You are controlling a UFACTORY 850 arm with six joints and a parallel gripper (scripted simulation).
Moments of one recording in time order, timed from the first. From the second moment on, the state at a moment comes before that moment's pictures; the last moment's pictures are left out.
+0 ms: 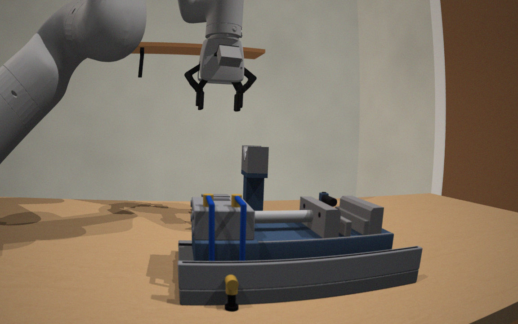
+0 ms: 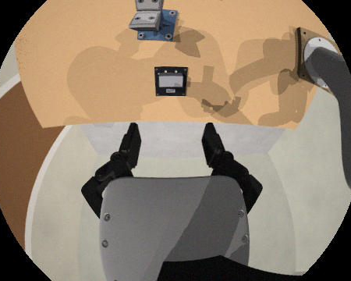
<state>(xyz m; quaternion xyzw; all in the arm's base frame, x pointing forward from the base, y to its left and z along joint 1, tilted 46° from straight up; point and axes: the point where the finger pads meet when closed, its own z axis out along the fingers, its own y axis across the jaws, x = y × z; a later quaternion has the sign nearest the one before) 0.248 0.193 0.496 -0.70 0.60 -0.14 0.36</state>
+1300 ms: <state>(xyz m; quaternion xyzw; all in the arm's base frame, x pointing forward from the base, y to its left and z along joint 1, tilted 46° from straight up) 0.286 0.213 0.452 -0.70 0.60 -0.14 0.36</state>
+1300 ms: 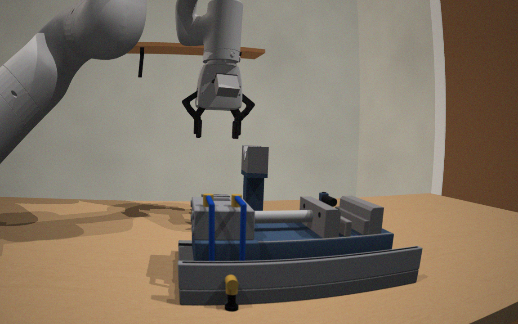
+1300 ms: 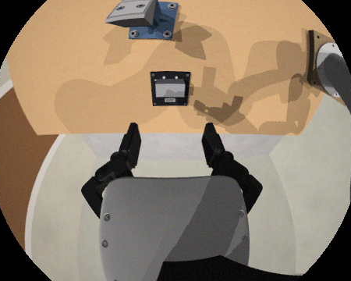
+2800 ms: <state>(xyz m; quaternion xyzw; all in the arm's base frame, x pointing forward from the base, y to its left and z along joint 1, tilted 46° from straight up) 0.353 0.250 0.379 -0.70 0.60 -0.13 0.36</state>
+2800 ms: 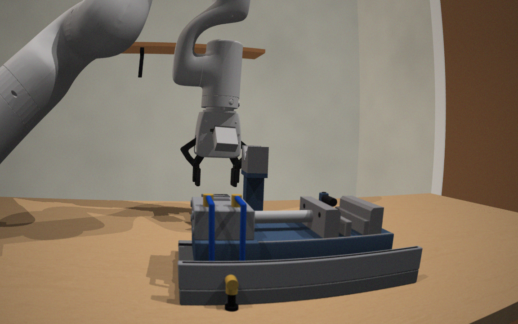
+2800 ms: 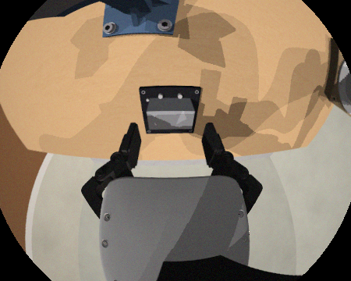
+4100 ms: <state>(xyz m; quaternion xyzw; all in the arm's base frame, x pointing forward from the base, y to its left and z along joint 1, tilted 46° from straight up) 0.373 0.261 0.357 -0.70 0.61 -0.14 0.35</state>
